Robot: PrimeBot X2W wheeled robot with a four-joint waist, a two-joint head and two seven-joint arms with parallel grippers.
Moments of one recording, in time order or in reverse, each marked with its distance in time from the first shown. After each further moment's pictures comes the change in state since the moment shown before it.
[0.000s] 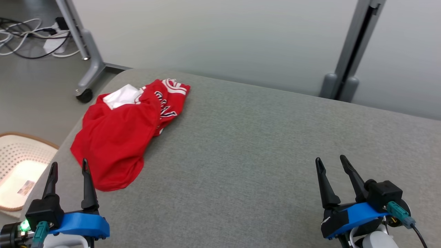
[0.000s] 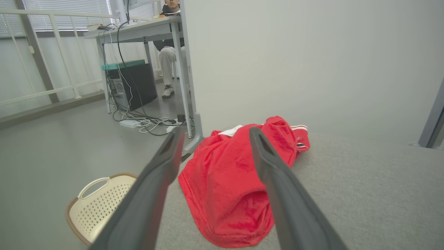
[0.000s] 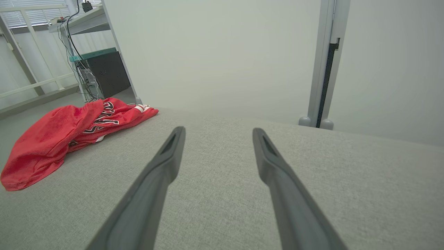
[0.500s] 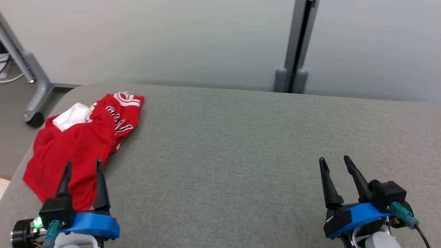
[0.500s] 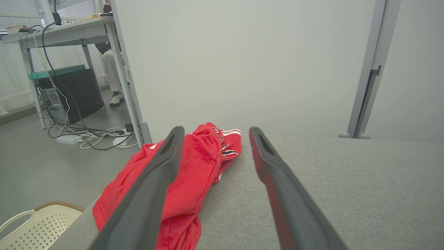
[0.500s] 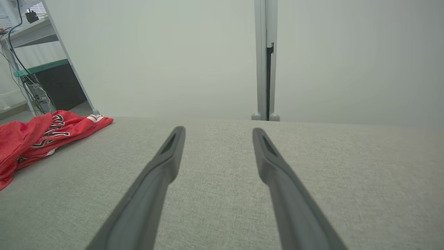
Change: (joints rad) left arm 0.000 -0.019 -0.044 0.004 0.011 -0.013 0.000; right arm 0.003 0.000 -0.019 0.003 0.004 0.000 0.000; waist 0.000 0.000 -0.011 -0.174
